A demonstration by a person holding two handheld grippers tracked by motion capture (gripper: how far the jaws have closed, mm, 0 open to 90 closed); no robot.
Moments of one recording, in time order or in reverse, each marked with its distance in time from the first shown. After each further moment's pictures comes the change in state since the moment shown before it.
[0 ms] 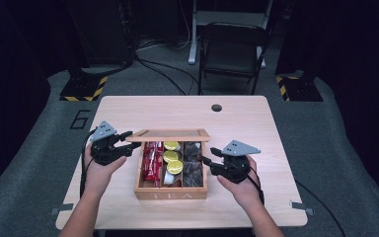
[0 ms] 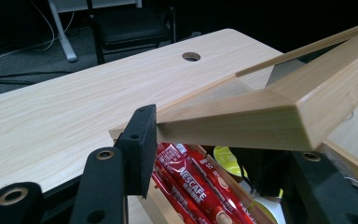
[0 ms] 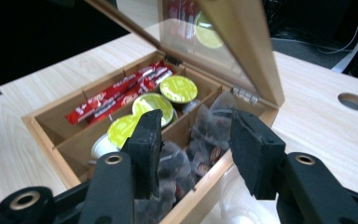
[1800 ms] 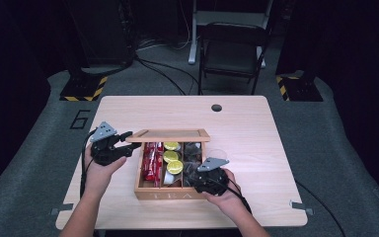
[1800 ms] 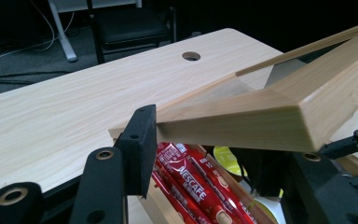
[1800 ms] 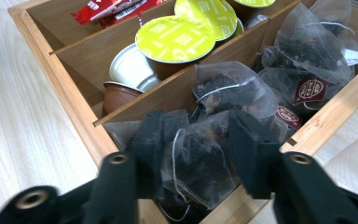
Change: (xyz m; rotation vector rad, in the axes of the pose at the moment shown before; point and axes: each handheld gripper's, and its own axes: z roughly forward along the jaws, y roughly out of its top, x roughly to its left) left arm 0.000 -0.001 0.000 0.001 0.001 0.003; right arm 0.026 -0.049 0.060 0.248 0.118 -0.083
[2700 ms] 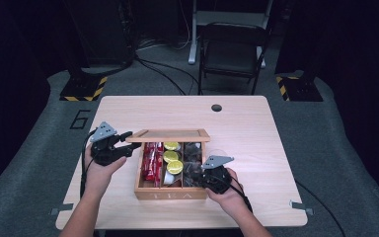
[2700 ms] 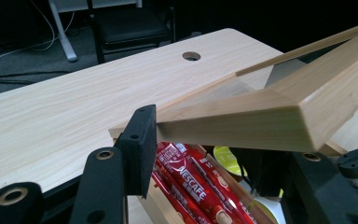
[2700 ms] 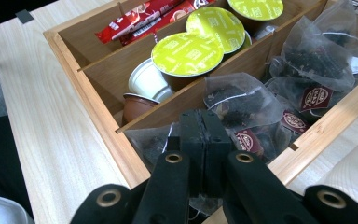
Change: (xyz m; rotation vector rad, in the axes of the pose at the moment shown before) left arm 0.000 0.000 0.000 0.000 0.001 -0.001; right arm -0.004 0.004 -0.011 -0.041 0.066 0.044
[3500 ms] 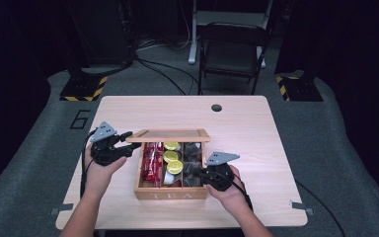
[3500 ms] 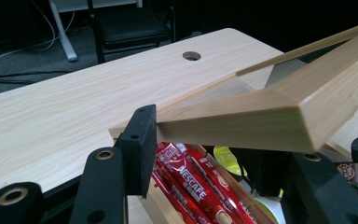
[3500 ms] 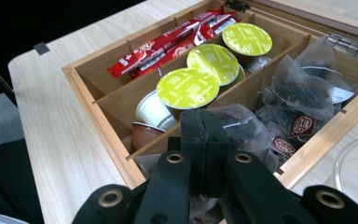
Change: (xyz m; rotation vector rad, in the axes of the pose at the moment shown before) left arm 0.000 0.000 0.000 0.005 0.000 0.001; right arm -0.001 0.010 -0.013 -0.089 0.015 0.017
